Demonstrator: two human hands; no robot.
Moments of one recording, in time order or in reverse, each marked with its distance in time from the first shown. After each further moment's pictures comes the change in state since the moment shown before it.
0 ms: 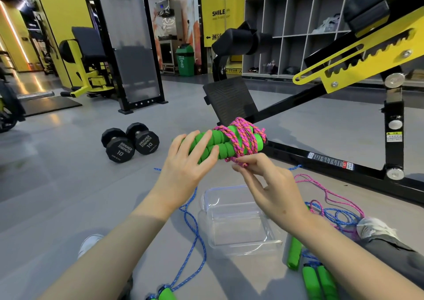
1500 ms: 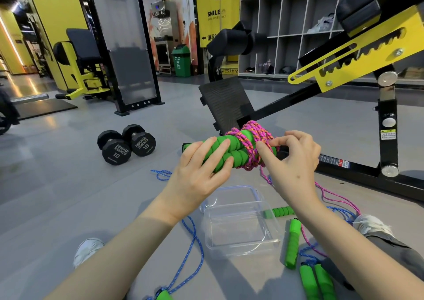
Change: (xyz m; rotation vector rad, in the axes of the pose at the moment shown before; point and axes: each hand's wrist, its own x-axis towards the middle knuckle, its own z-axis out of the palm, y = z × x) left_hand 0.017 0.027 -0.007 0.024 0.266 0.159; right_hand 0.026 0.002 -0.025 -0.210 0.248 0.600
